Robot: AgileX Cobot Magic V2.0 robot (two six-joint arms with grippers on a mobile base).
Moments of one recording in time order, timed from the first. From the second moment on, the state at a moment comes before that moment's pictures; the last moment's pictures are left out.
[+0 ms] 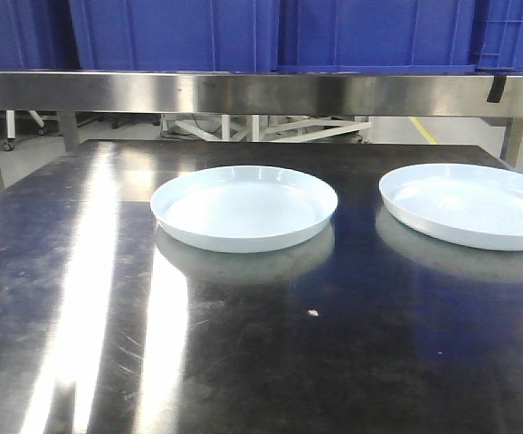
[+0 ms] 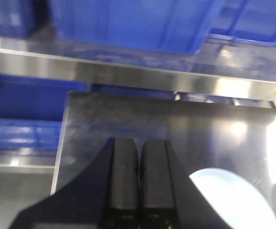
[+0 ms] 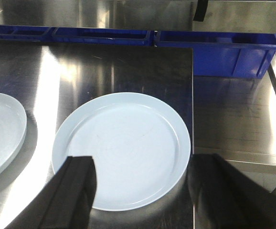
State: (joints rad) left arm -0.14 1.28 -1.37 -0.21 0.64 -0.02; right arm 0.07 0.86 -0.54 0.00 0.15 0.11
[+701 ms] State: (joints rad) left arm -0.13 0.71 -0.55 -0.22 0.39 -0.02; right arm 0.07 0.86 -0.54 0.00 0.19 0.11
